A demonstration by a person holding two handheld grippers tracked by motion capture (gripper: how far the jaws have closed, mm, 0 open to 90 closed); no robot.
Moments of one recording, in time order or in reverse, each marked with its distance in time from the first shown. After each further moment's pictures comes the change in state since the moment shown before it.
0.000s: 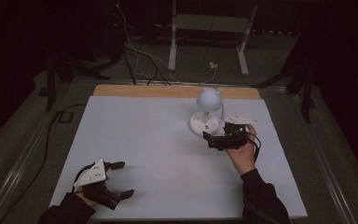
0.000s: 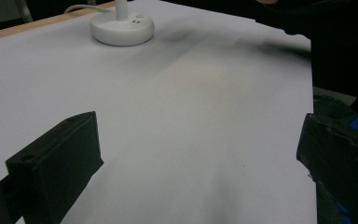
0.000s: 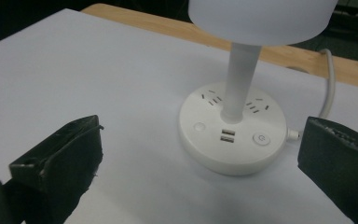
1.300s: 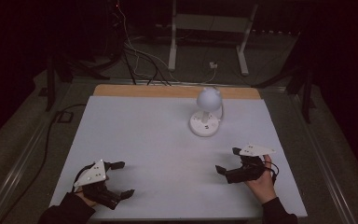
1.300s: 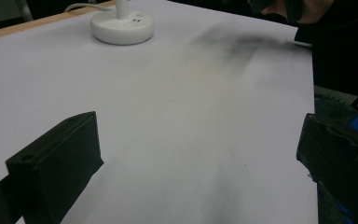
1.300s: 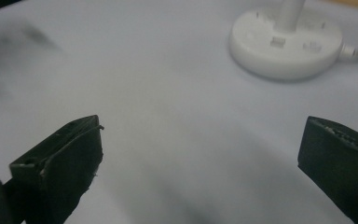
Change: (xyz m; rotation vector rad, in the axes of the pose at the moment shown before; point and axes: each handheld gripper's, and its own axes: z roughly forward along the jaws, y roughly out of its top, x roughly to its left) left arm 0.000 0.000 0.001 0.005 0.002 0.000; right arm -0.009 -0.078 -0.053 0.067 0.208 -0.088
